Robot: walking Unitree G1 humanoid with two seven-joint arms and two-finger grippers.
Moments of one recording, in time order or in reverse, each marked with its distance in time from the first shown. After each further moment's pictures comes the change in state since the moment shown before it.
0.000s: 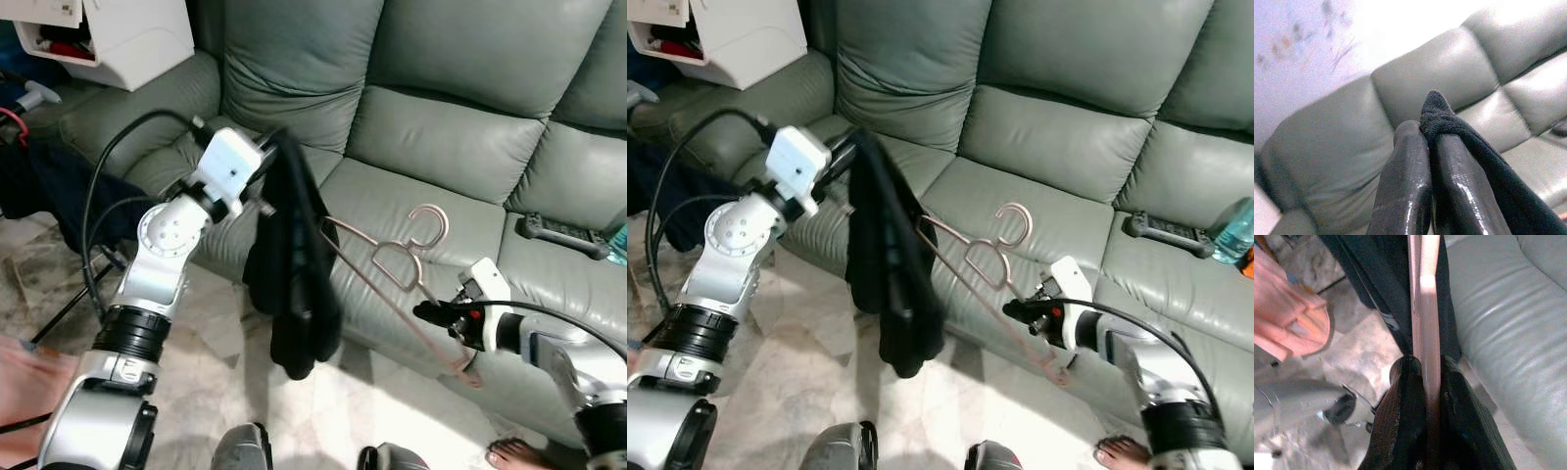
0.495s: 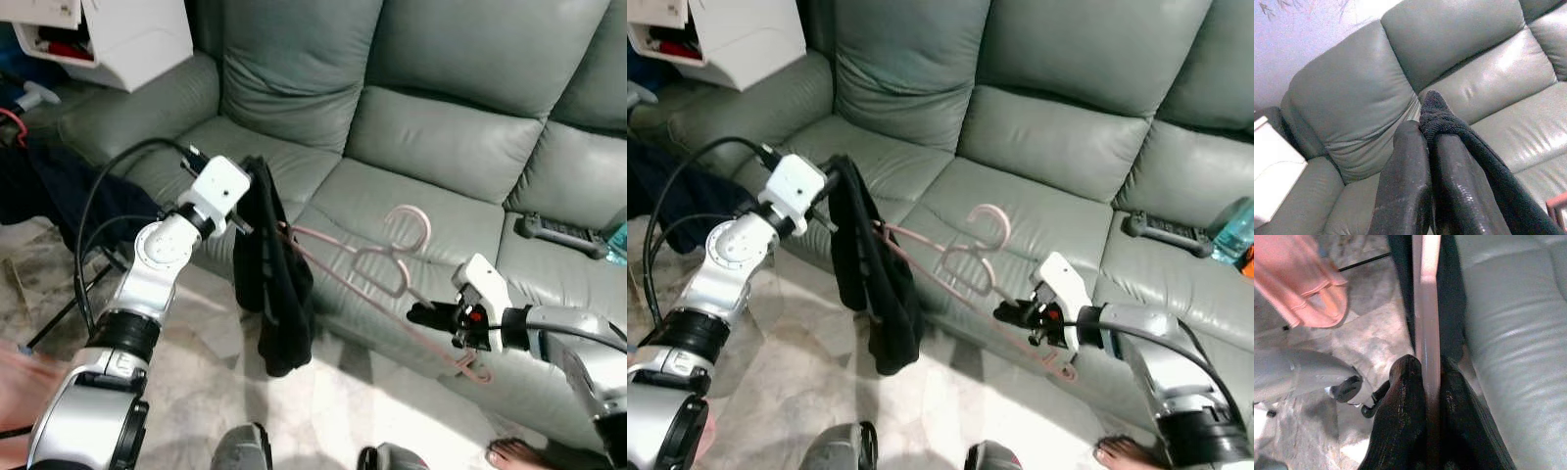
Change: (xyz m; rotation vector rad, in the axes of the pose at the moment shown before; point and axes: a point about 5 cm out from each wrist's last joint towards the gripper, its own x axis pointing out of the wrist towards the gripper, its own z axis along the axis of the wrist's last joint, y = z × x) left arm -0.024 0.009 -0.052 0.049 0.225 0.078; right arm -0.013 0.017 0.018 -0.192 0.041 0.105
